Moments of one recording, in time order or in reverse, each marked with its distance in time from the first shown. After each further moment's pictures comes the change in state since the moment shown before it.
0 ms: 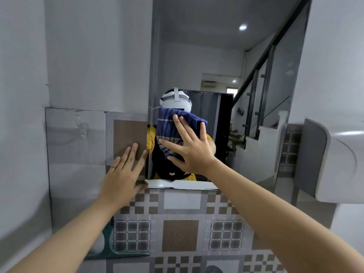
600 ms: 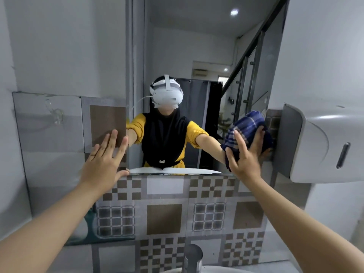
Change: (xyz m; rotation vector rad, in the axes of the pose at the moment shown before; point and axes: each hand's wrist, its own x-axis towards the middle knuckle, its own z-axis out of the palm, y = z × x) left_hand 0.003 0.008 -0.003 0.043 -0.036 -0.019; right_hand -0.169 0.096 -0.002 0.292 0.026 0.832
